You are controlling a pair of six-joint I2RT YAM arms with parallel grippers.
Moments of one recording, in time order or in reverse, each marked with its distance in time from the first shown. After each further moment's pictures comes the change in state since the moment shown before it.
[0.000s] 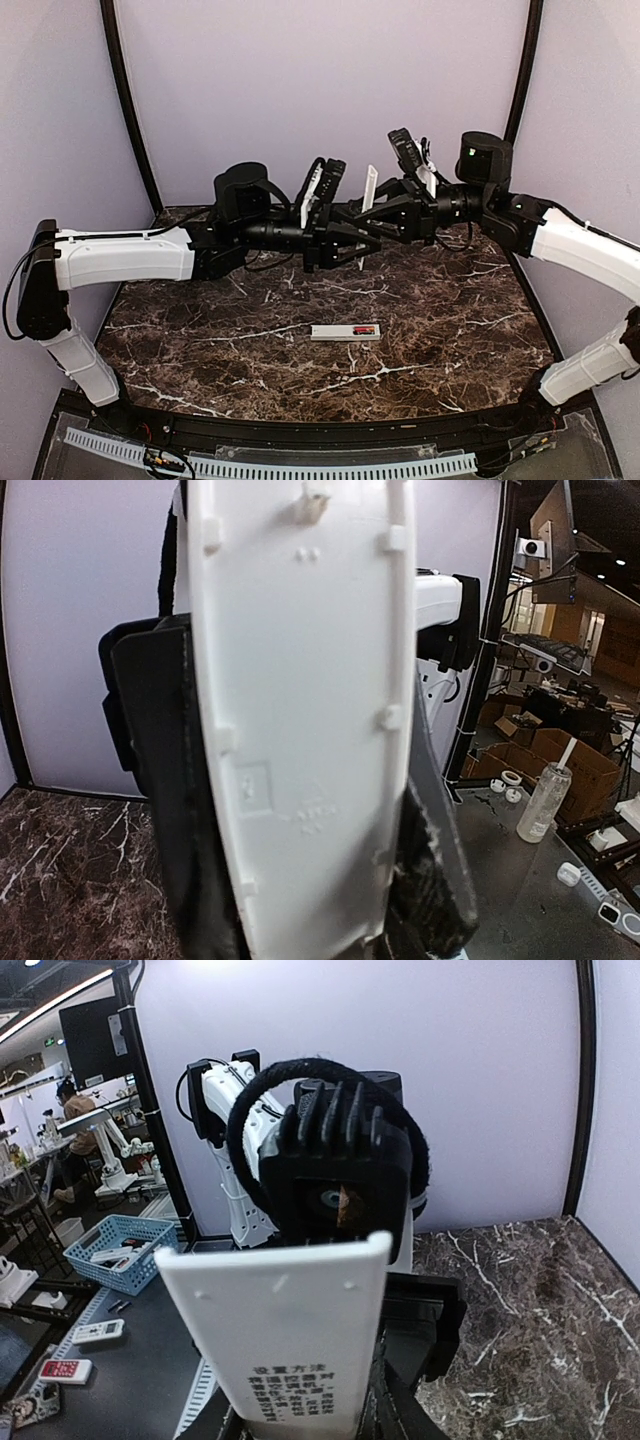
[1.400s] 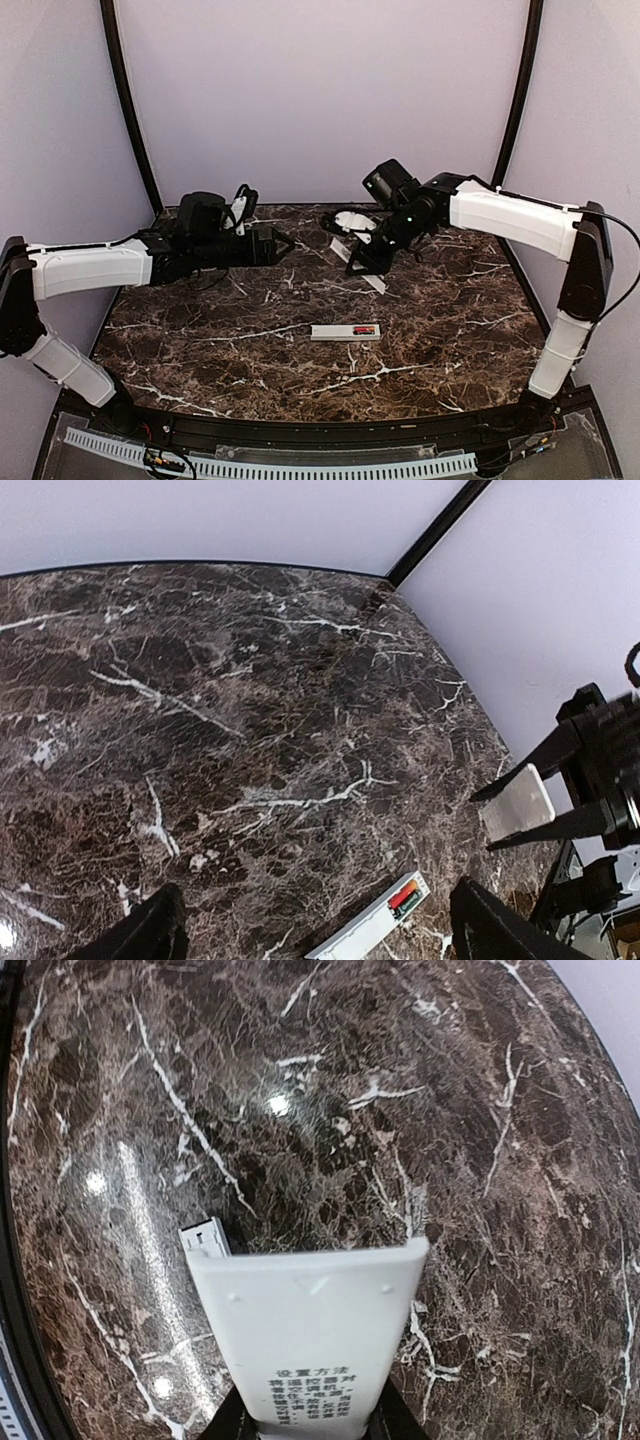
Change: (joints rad) left arm 0.286 -0.205 -0.312 -0.359 -0.594 -0.369; right arm 0.040 0.443 0.379 -0.820 0.705 -0.435
